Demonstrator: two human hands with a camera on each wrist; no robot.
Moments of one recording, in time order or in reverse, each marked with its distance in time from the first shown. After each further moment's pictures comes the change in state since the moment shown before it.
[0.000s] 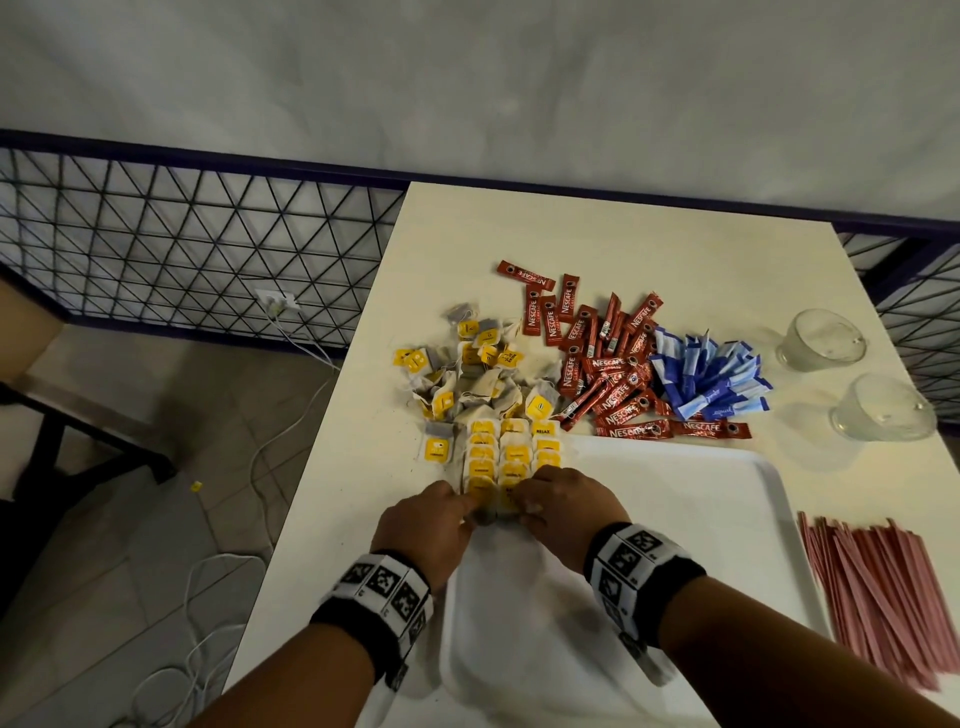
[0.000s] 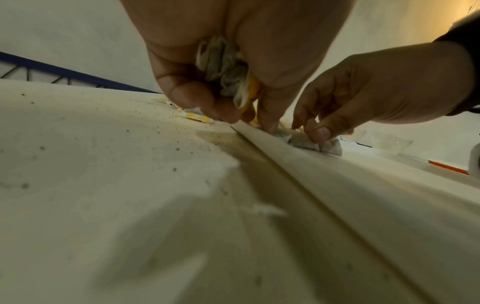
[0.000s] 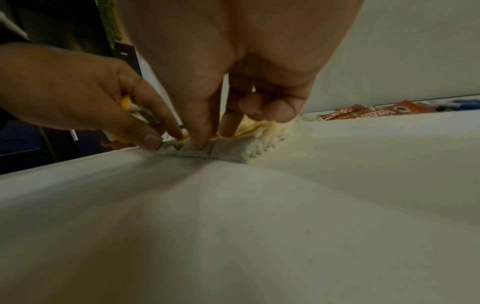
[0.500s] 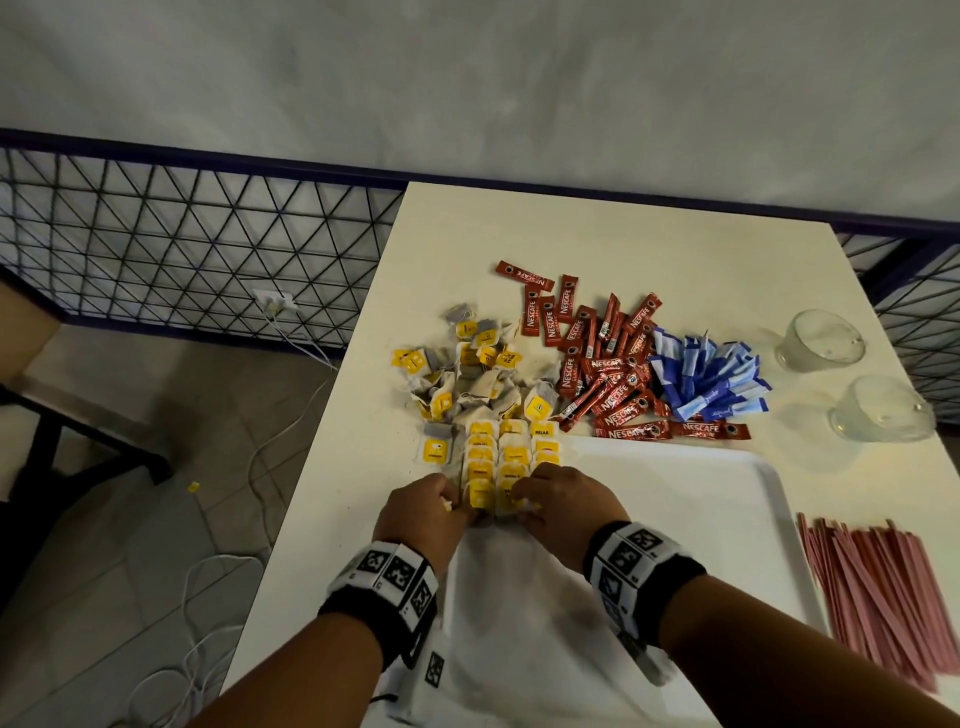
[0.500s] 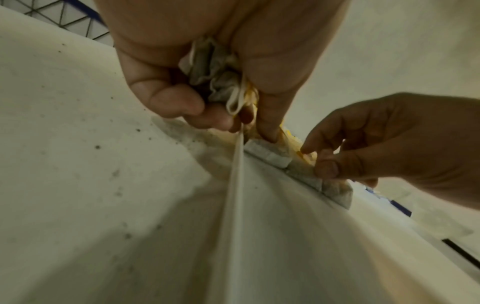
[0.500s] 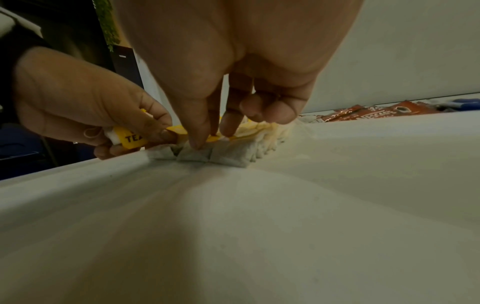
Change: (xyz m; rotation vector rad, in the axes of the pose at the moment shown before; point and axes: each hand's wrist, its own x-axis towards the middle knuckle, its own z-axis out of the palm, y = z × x) left_hand 0.014 -0.001 0.005 -0.511 0.094 -0.351; right_hand 0.001 -0.001 -0.003 0.031 0.012 0.001
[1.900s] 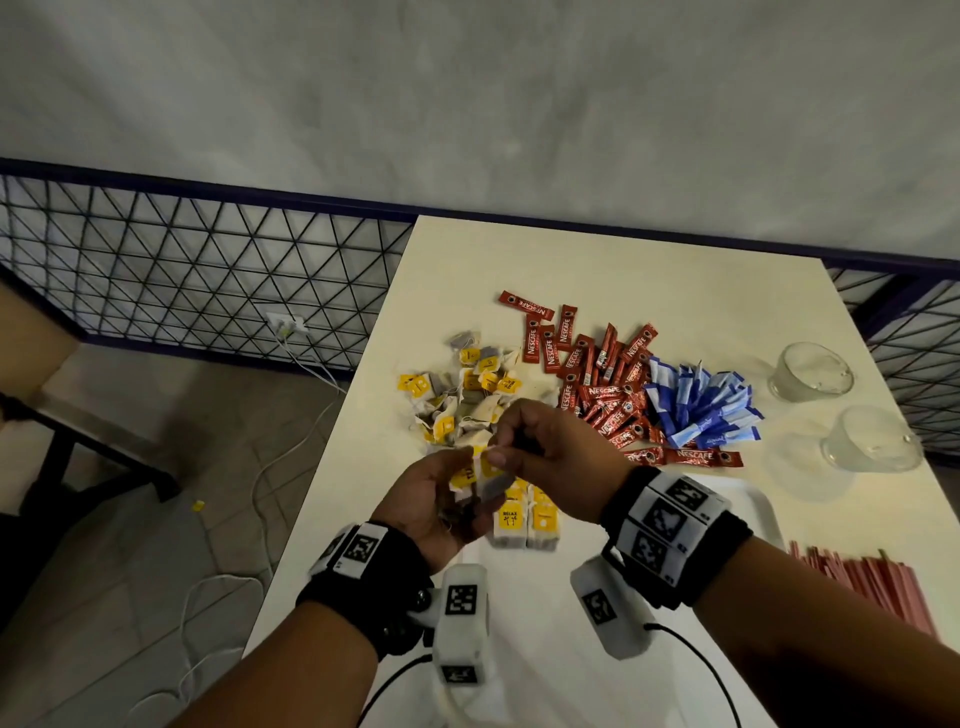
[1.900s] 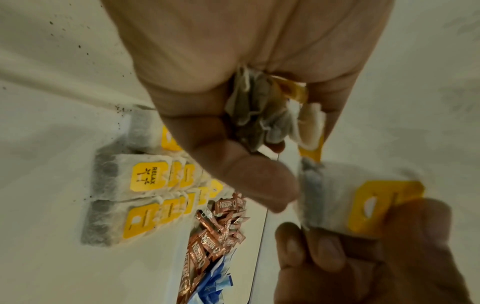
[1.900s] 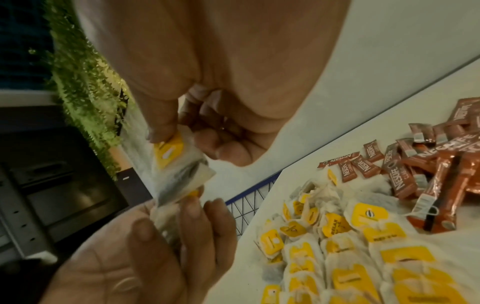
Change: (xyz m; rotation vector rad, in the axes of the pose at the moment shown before) left_hand -0.015 0.055 -0.046 -1.439 -0.463 -0.394; right_hand 0.006 -0.029 -0.090 0.698 0.157 -0.218
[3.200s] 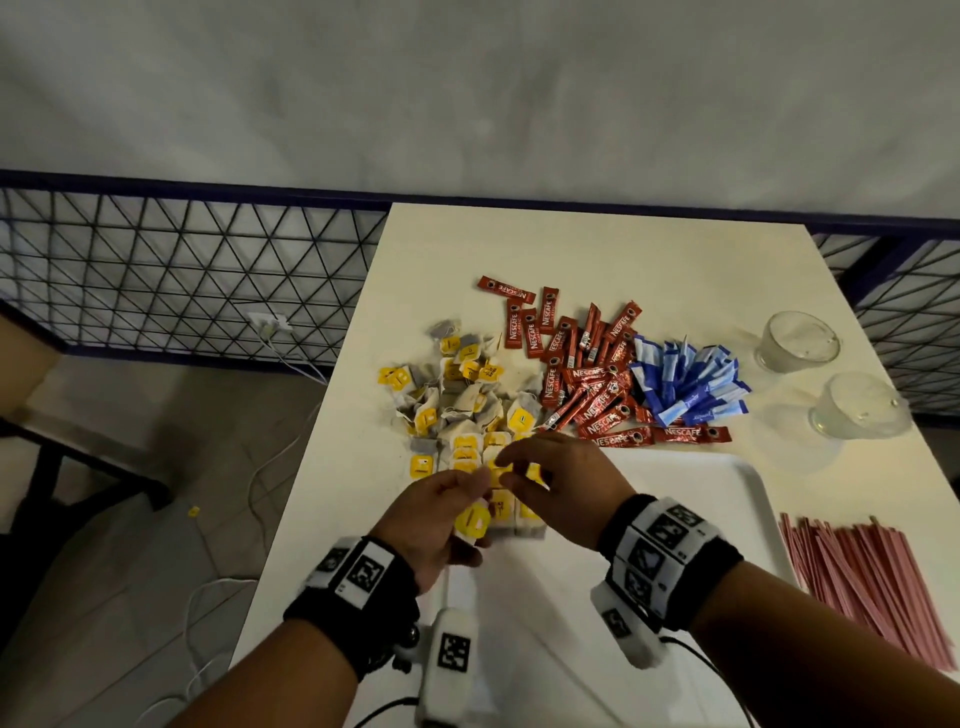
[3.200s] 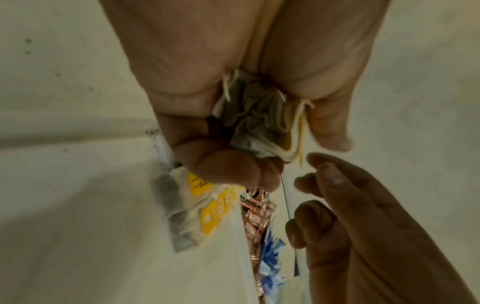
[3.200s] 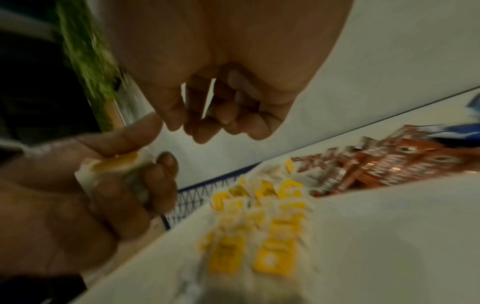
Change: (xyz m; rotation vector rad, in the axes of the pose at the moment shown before) left_hand 0.004 -0.025 -0.004 0.479 0.048 0.136; right_hand -0.030 0.043 0.008 -0.341 0.122 -0.036
